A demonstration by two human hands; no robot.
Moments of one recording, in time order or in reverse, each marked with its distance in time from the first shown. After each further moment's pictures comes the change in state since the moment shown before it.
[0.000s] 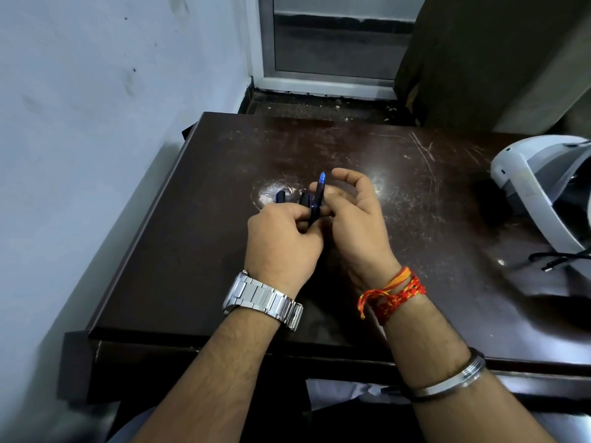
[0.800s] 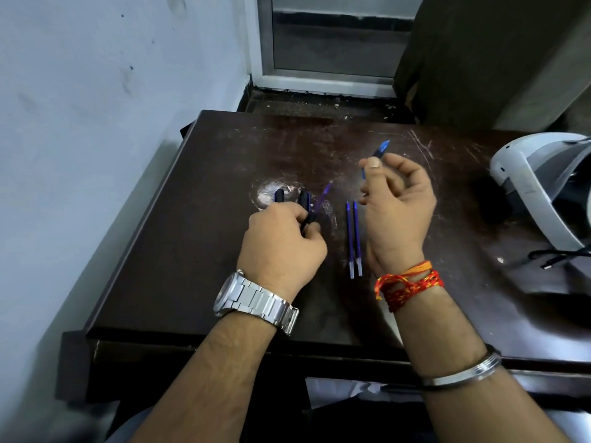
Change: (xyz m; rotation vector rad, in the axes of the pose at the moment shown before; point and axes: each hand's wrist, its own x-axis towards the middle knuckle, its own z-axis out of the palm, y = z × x) left_hand -0.001 0.000 -0.002 0.160 -0.071 -0.003; right_hand 0.008 -0.018 -0.020 0.104 0.369 -0.208
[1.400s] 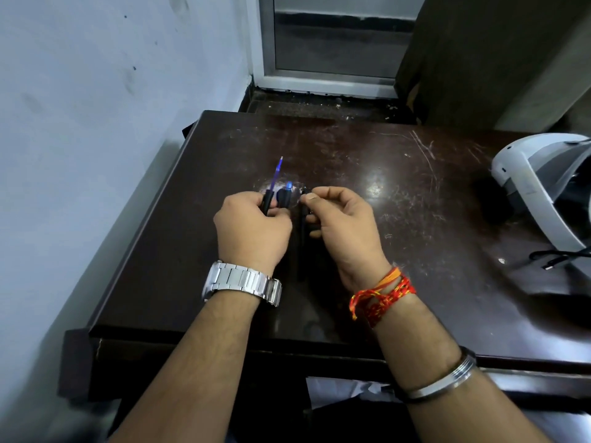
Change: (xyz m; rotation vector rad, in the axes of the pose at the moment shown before) left_hand 0.024 -0.022 -0.005 -0.085 0.246 -0.207; right_hand -0.027 0.016 0.019 -0.184 -0.324 0.342
